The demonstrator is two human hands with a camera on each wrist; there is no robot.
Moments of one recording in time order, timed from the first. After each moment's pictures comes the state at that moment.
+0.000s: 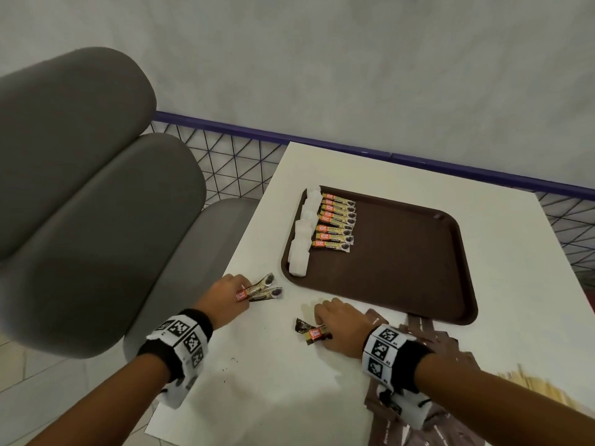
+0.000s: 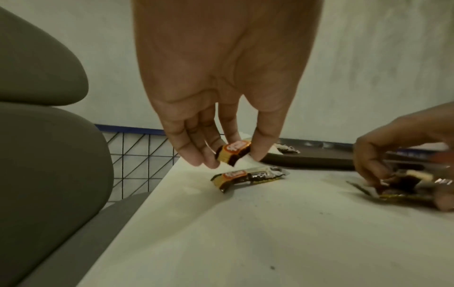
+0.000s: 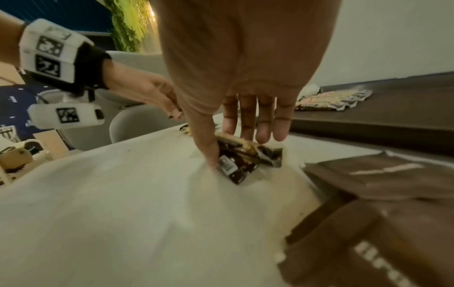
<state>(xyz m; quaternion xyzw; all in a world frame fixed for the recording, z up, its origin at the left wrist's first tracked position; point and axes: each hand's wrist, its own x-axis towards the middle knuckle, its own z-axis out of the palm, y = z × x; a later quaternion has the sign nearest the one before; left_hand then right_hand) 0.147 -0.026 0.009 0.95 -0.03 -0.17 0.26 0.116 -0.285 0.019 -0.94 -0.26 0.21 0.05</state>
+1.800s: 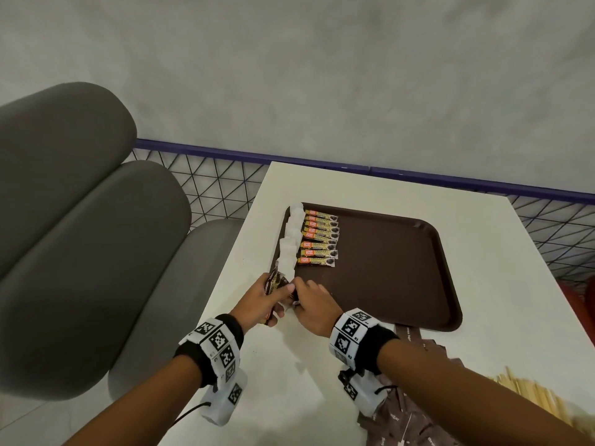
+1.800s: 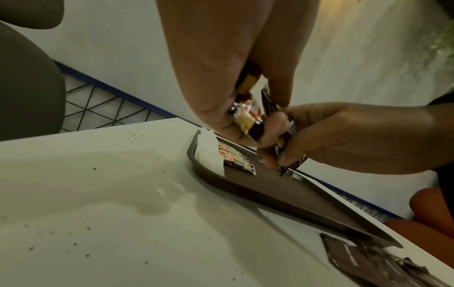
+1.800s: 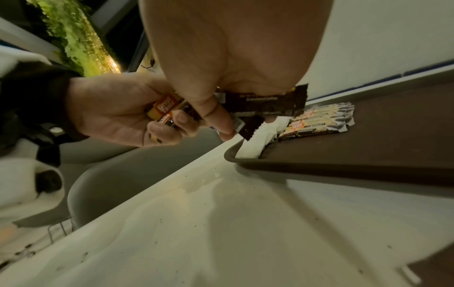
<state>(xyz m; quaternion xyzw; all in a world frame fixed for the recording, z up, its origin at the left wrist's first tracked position) 0.162 -0.115 0.048 0.70 0.05 -0.24 0.67 0.156 -0.256 0.046 -0.96 -0.15 0.13 0.21</state>
